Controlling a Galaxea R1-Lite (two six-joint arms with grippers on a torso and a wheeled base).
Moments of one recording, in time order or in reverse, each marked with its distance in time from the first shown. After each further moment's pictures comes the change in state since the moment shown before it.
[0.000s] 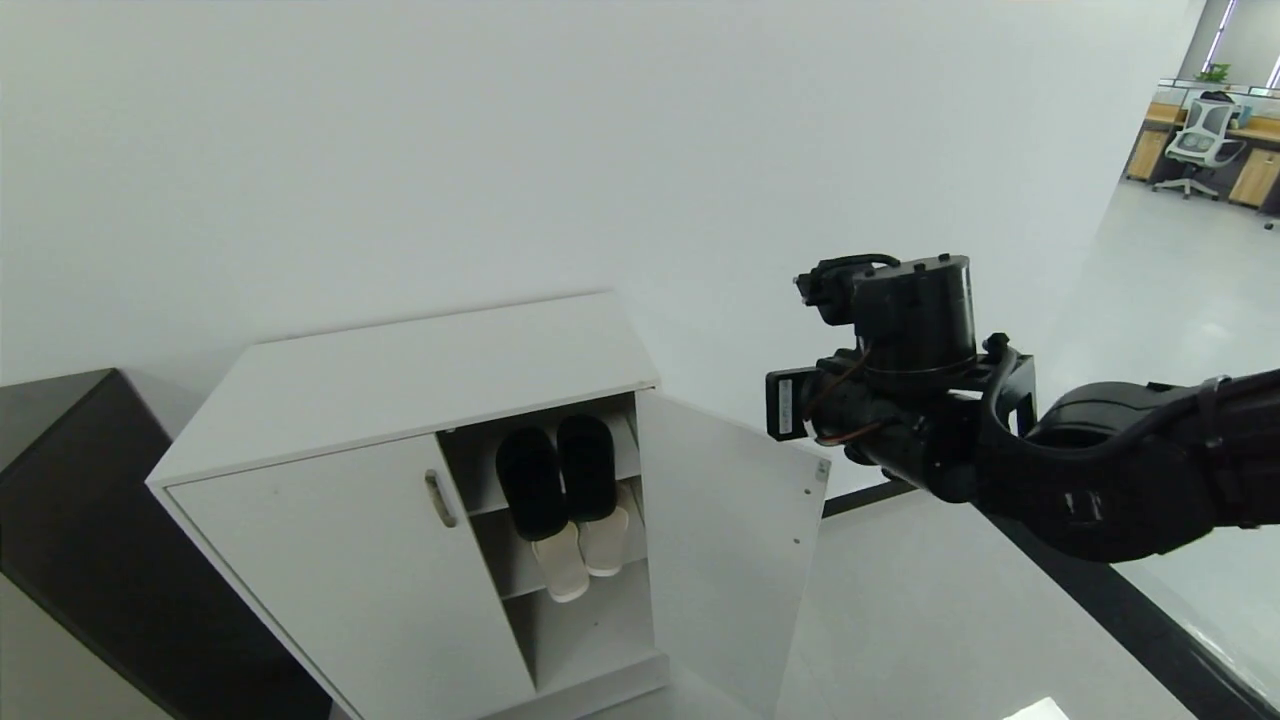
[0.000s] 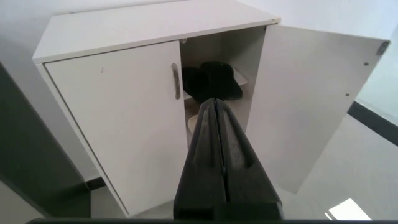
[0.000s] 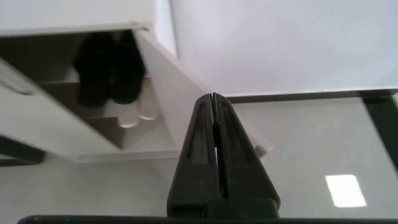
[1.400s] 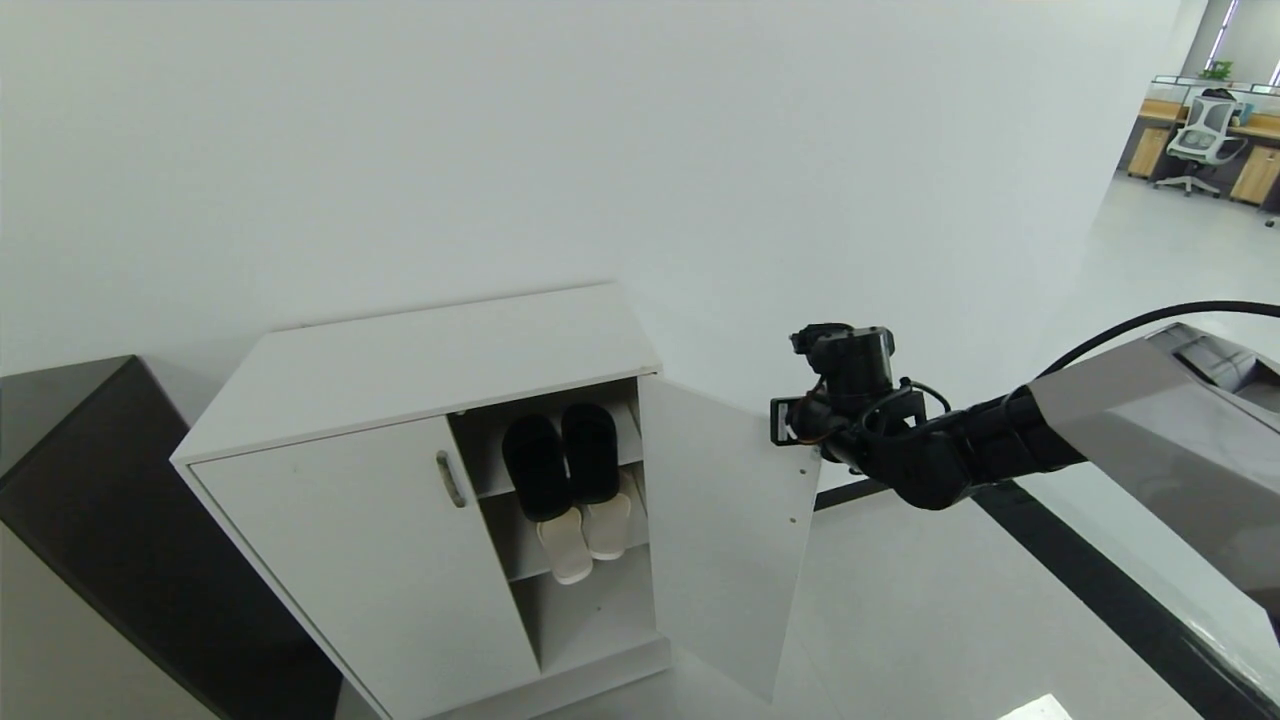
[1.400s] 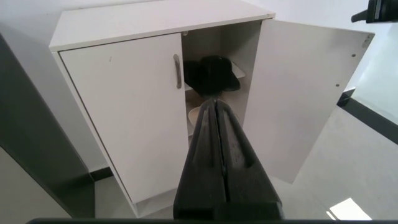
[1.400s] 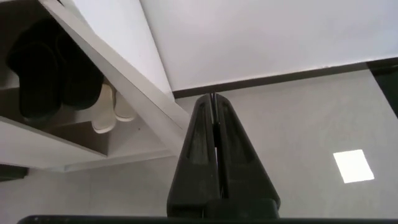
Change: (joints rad) left arm -0.001 0.000 0.000 0.000 0.000 0.000; right arm -0.219 0.390 -0.217 -0.108 0.126 -0.004
